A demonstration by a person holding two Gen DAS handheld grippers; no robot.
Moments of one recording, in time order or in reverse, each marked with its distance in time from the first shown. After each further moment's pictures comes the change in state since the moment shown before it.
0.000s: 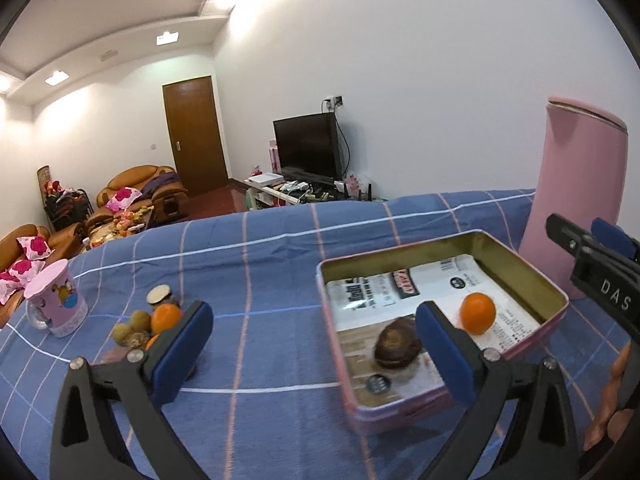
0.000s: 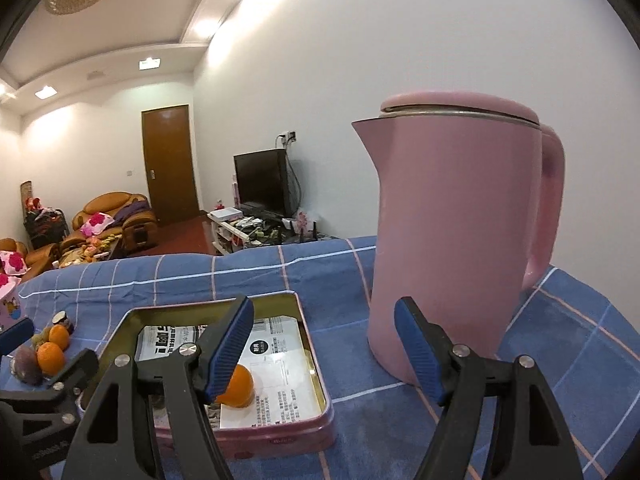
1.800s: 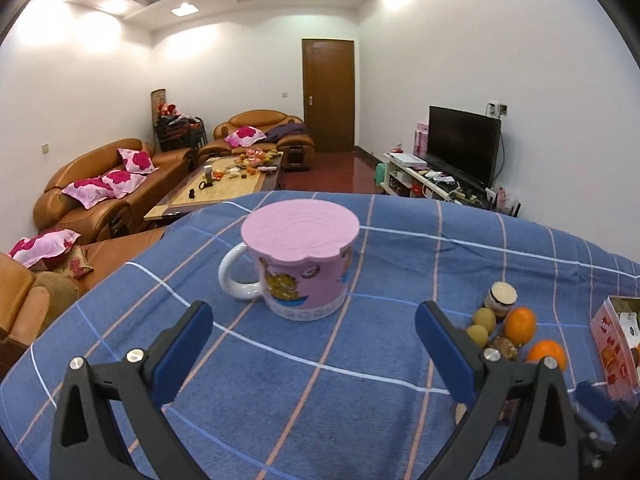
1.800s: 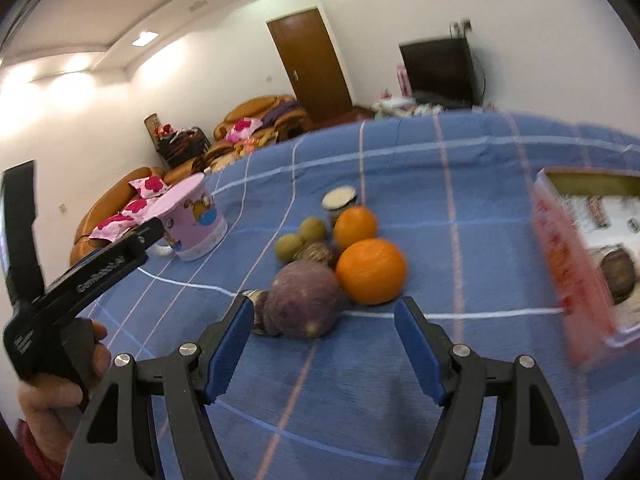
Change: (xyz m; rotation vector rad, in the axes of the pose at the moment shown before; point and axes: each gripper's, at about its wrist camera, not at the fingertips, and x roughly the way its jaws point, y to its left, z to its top) left arm -0.004 0.299 -0.035 -0.301 0.099 0.365; right arm -0.006 0.285 -0.066 -0.023 0.442 0.601
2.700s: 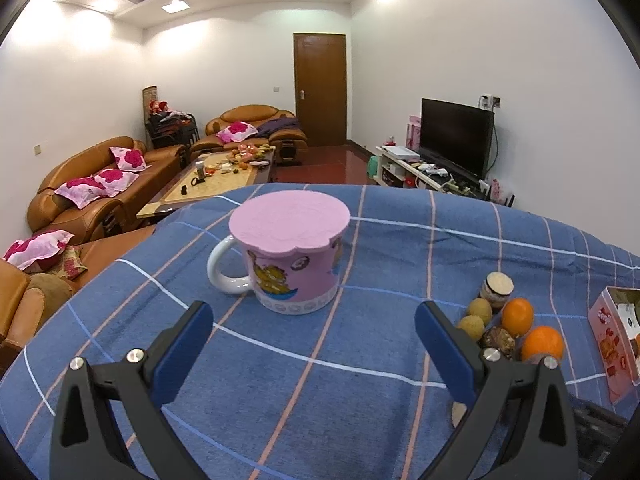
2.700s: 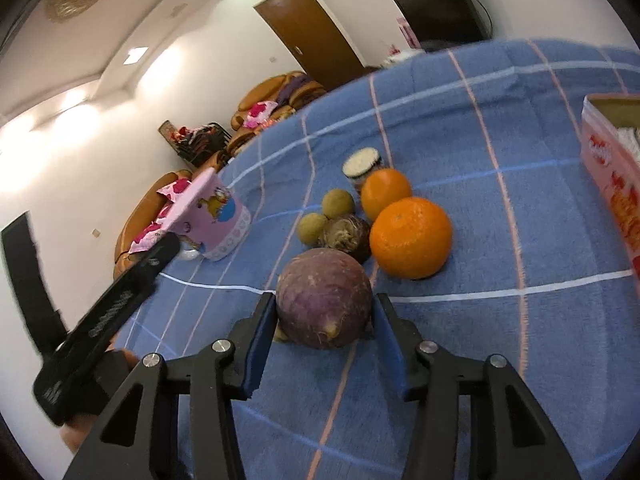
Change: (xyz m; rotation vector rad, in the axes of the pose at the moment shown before) left arm 0.002 -0.005 -0.002 0.023 0.025 -0.039; right arm 0.015 -0.010 0.005 0.146 0.092 0.164
